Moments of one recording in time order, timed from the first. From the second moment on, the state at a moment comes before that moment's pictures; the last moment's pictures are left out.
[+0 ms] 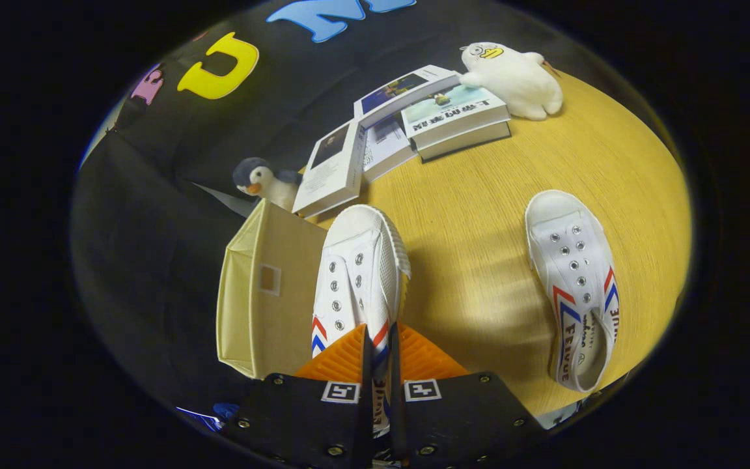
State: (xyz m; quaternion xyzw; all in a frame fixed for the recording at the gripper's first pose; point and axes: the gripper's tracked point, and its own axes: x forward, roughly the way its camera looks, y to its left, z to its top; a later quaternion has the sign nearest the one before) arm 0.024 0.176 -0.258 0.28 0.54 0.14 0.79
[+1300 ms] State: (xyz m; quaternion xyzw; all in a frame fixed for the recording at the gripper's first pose) arm 0.077 0.369 -0.200 0.24 0.52 0.22 0.79
